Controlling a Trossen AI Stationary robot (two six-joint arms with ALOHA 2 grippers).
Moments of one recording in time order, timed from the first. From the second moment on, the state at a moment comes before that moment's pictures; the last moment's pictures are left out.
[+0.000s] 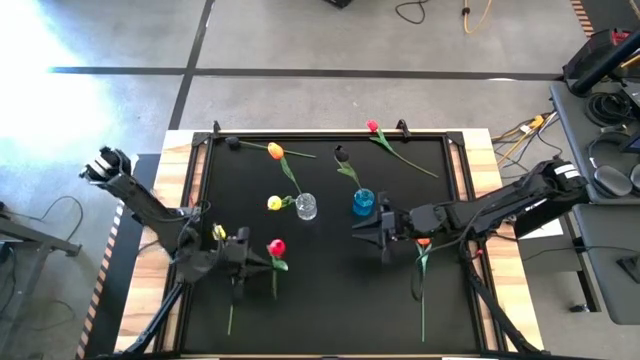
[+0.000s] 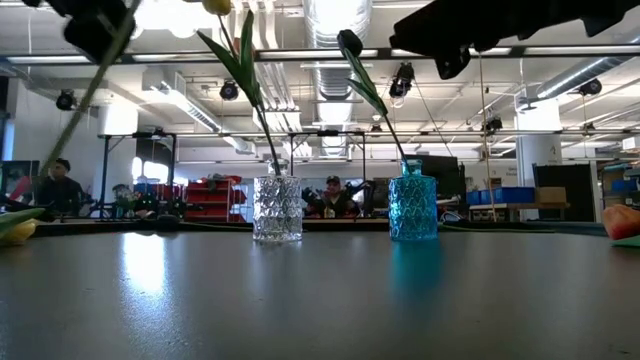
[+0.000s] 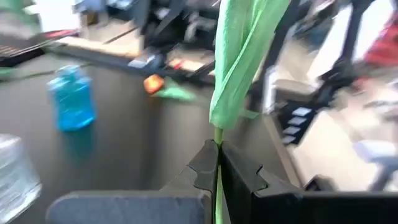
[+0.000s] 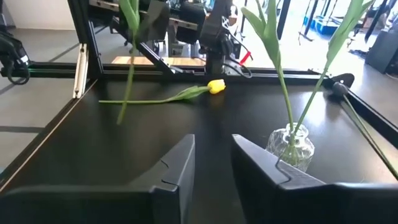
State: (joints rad) left arm -0.75 1.12 0.48 0.42 -0.71 -0.40; right arm 0.25 1.24 0.60 0.41 0.23 0.03
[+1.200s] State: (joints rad) left arm -0.12 1.51 0.56 0.94 0.07 0.01; right arm 0.24 1.57 0.86 0.47 0.29 0.07
